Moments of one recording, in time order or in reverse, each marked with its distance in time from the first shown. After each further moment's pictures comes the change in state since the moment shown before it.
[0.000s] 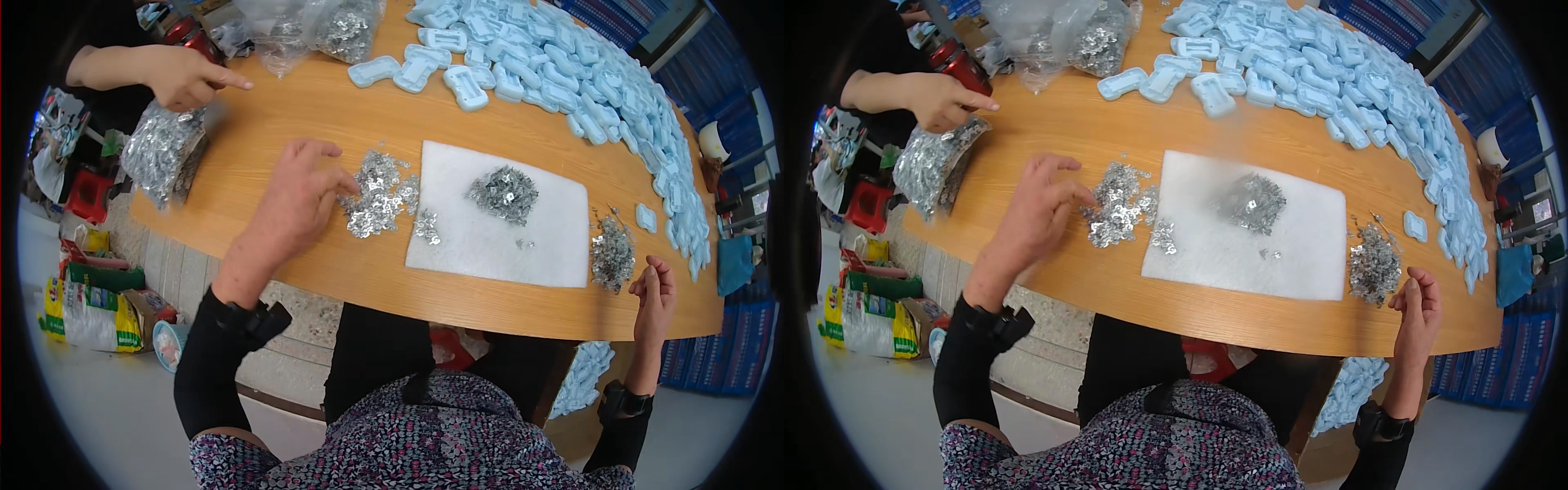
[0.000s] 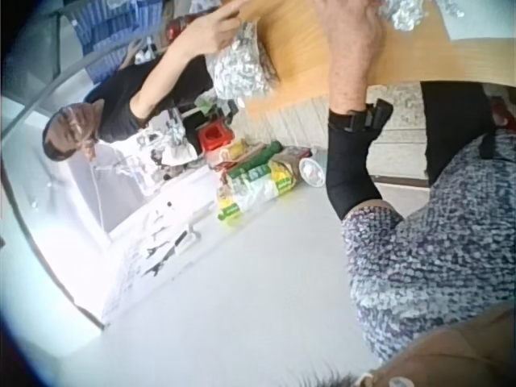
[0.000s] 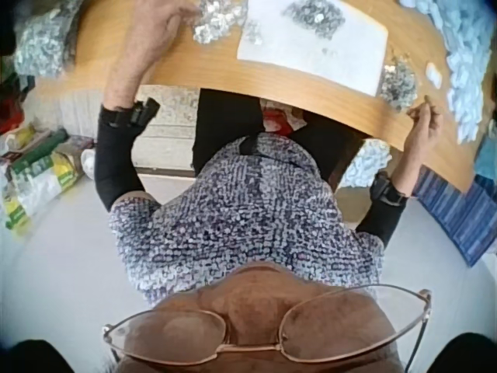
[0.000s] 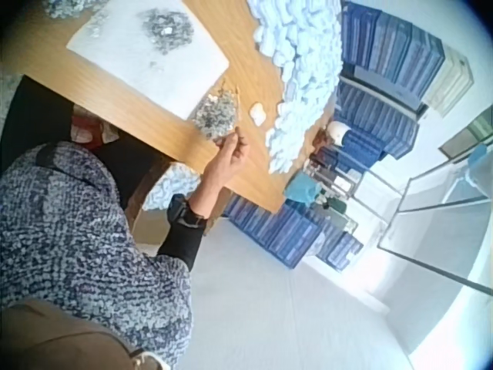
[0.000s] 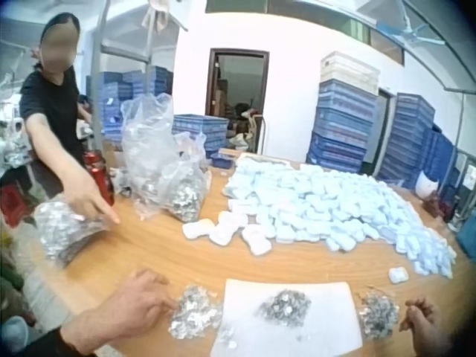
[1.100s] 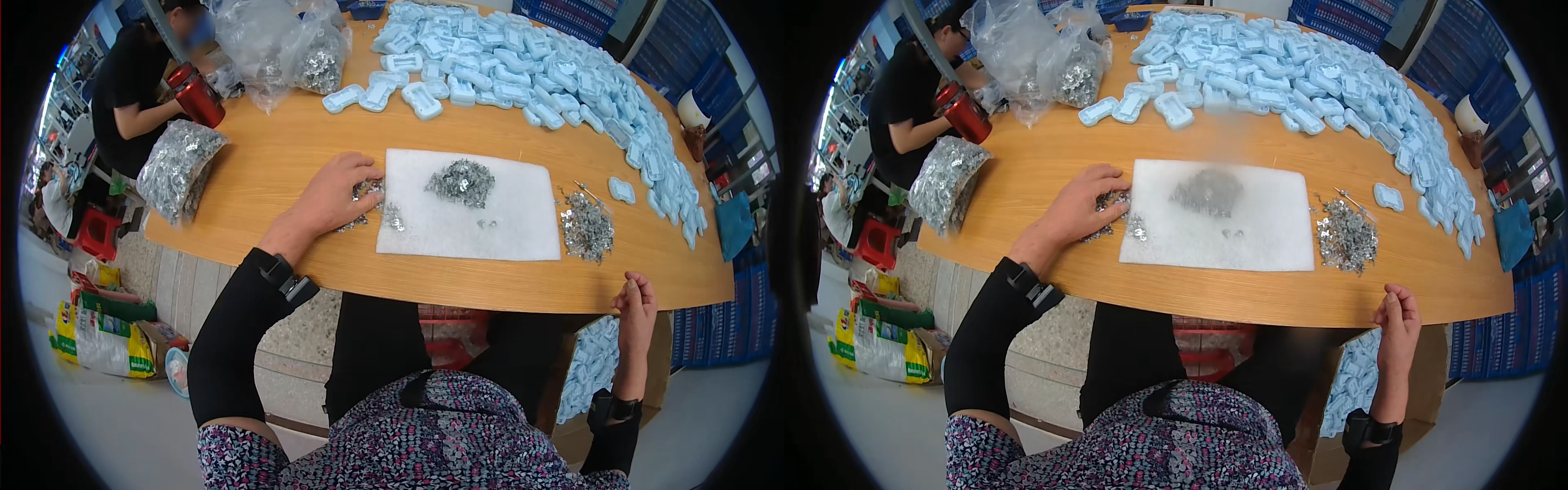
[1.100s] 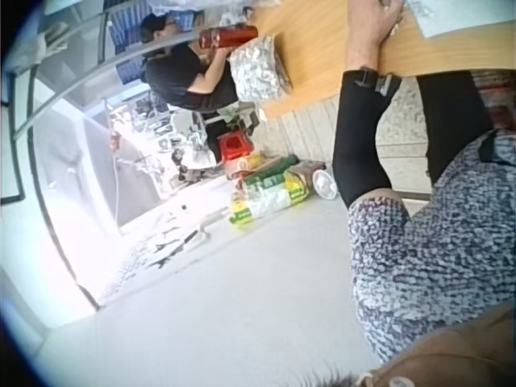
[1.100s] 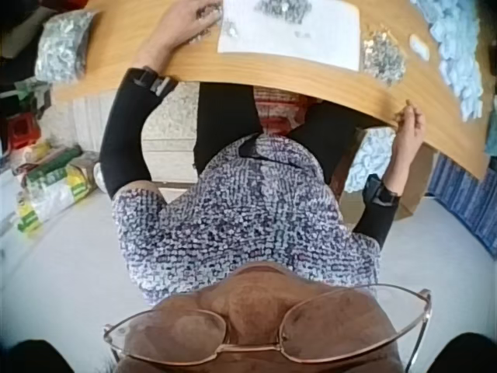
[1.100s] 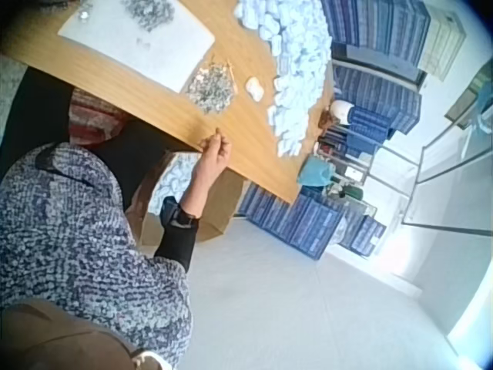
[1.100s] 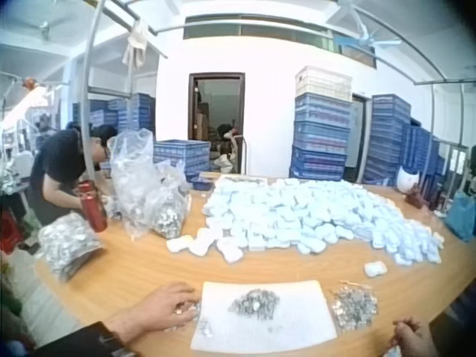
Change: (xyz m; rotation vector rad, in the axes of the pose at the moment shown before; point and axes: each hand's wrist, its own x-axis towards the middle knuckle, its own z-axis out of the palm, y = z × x) left_hand 0.037 0.023 0.060 -0.090 -0.131 0.044; right_hand -0.068 0.046 -0.058 0.184 0.093 0.090
